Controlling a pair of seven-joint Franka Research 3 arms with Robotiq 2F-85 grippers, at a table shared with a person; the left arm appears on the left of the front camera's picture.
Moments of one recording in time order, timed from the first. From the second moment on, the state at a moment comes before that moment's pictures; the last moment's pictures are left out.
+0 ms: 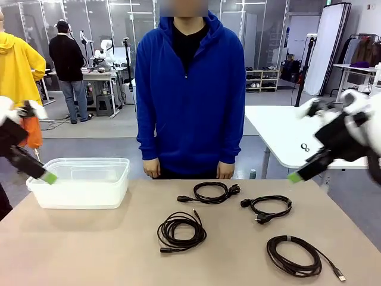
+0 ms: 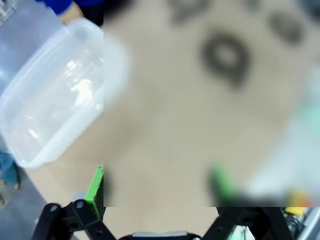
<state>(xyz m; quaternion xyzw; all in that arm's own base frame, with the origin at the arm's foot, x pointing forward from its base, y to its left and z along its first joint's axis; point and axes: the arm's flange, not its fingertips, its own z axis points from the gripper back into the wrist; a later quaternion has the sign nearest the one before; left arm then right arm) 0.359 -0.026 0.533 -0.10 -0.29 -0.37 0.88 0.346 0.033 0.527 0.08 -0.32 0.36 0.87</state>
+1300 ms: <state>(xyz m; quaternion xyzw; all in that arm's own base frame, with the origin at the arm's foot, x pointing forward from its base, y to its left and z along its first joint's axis) 0.315 0.117 0.530 -0.18 -0.33 -0.33 0.87 0.288 -0.122 0.546 0.10 -0.36 0.28 0.88</state>
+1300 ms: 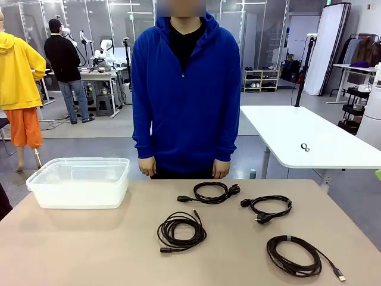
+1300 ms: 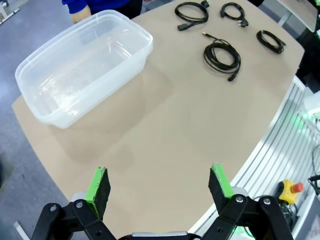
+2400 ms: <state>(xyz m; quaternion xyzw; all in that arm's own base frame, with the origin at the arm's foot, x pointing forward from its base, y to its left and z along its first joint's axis) 0.314 0.118 0.532 -0.17 -0.33 -0.33 0.87 0.288 -0.122 0.546 0.10 -0.36 0.28 0.88</state>
